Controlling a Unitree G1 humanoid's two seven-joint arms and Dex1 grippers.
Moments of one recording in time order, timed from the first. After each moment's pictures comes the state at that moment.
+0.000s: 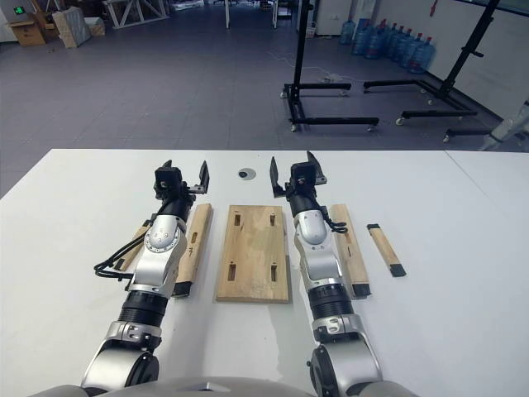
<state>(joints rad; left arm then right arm) -0.38 -0.04 0.01 0.25 0.02 -0.08 0.07 -0.41 -0.03 0.00 0.28 -0.03 -0.16 0.01</state>
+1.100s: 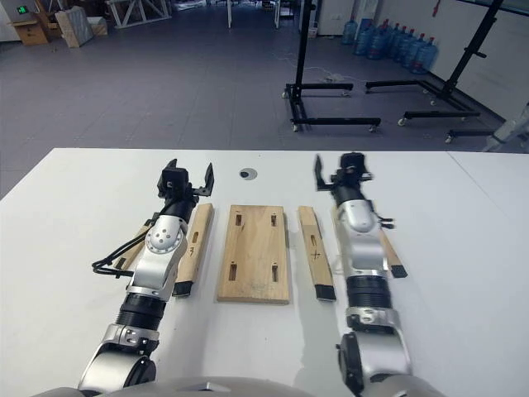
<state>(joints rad) -0.32 -0.03 -0.05 0.15 0.09 -0.04 0.06 -0.42 -0.31 -0.25 0.24 0.17 0.14 0.17</state>
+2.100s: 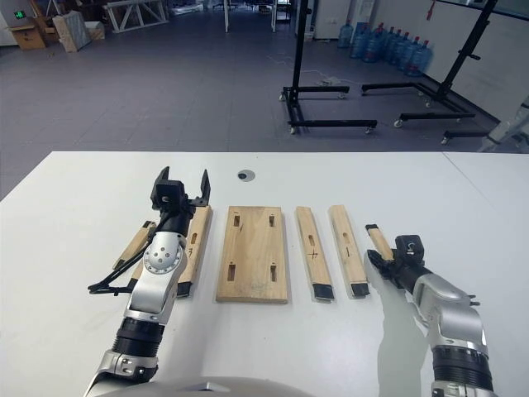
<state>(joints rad) -0.20 -0.05 -0.11 0.00 0.14 -0.05 0.13 0.01 -0.55 -0.30 0.18 0.30 0.54 0.46</state>
